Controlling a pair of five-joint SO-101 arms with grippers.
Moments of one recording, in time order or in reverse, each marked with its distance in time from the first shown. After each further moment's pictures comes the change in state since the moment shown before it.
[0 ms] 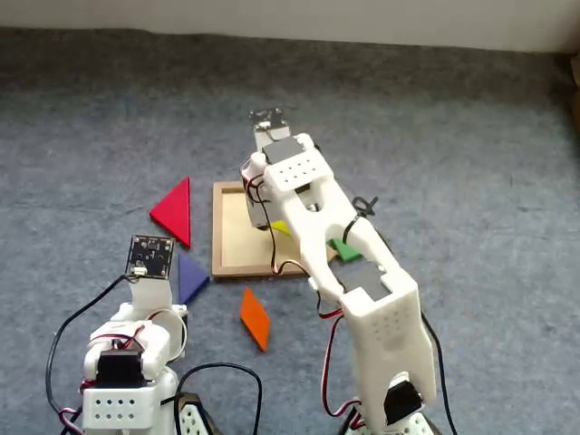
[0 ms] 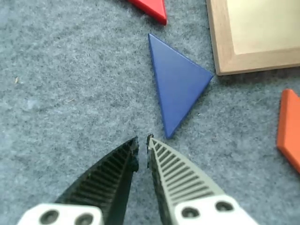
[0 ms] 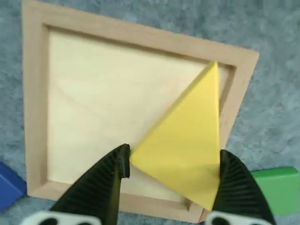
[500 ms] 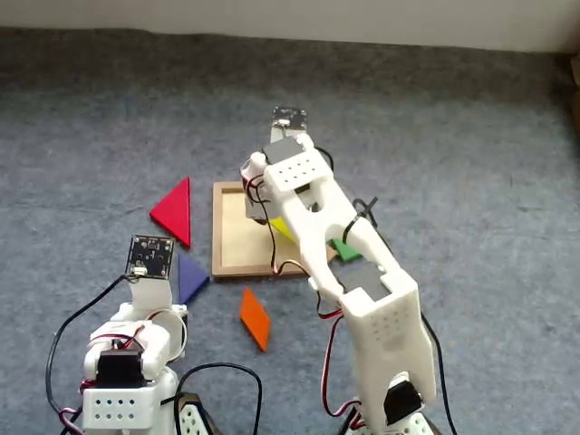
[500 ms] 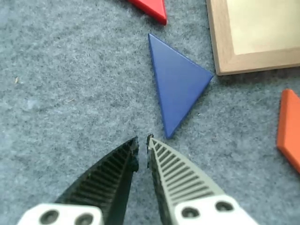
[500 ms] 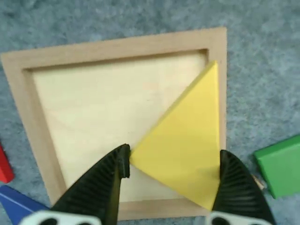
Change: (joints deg) left arm 0.0 0.0 0.0 0.0 0.0; right arm -0.2 0.0 0.0 -0.4 -16.2
